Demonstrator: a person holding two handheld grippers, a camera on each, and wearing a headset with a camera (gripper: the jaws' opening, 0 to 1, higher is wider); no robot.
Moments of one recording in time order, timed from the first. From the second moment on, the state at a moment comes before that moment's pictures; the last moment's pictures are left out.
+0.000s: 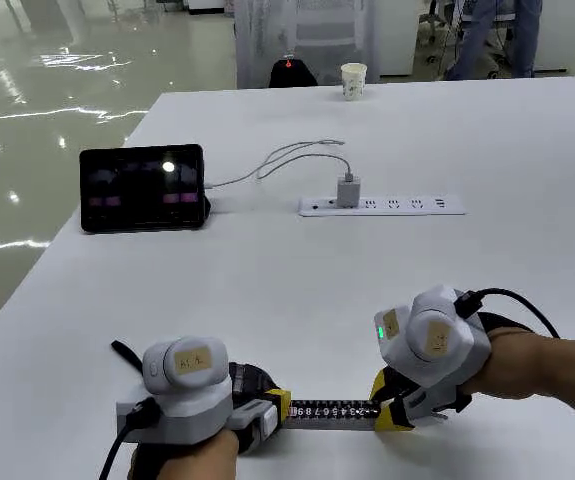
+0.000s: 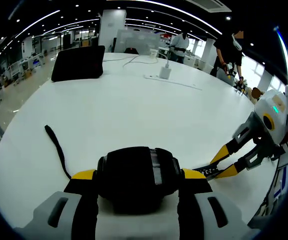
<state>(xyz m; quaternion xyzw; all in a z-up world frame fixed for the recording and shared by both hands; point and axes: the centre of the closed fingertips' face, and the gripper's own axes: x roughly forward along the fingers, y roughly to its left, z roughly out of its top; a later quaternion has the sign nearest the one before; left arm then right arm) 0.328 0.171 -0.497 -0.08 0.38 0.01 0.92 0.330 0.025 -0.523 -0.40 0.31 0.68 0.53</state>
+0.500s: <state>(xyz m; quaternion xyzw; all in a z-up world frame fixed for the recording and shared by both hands) 0.328 0.171 -0.497 -0.09 0.38 0.01 0.92 0.327 0.046 -0.522 -0.39 0.30 0.69 0.53</state>
